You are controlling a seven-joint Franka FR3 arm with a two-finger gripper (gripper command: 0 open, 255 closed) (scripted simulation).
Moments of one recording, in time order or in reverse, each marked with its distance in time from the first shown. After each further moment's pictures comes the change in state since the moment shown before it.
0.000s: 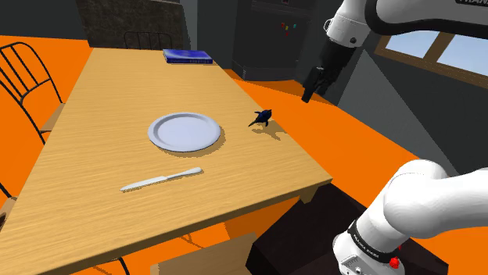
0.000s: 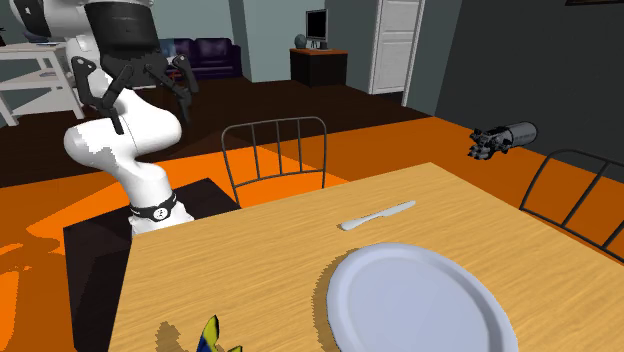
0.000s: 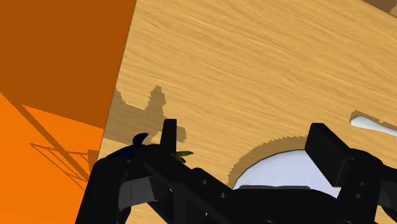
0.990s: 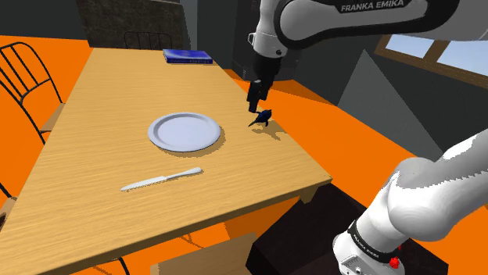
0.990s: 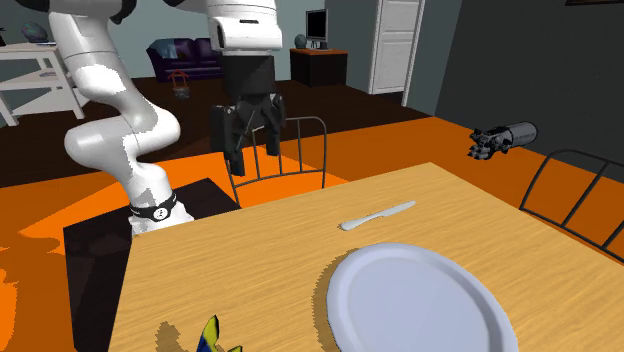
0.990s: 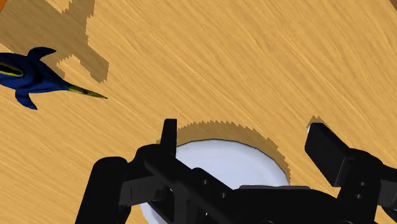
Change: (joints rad) arm 0.122 0.480 0.102 0.245 -0.014 0.141 -0.148
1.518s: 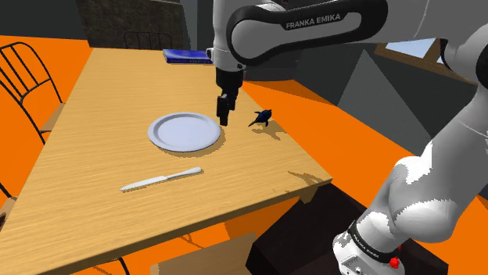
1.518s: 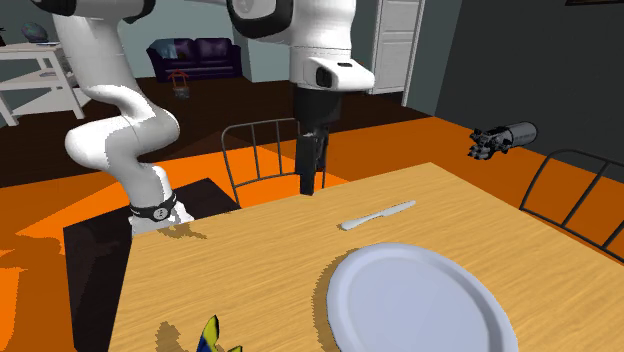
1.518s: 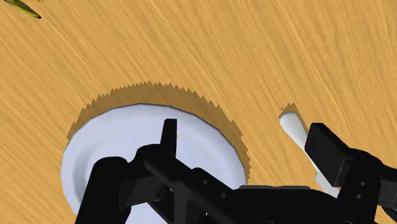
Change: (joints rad) arm 0.064 0.272 0.075 0.188 -0.048 0.020 -0.074
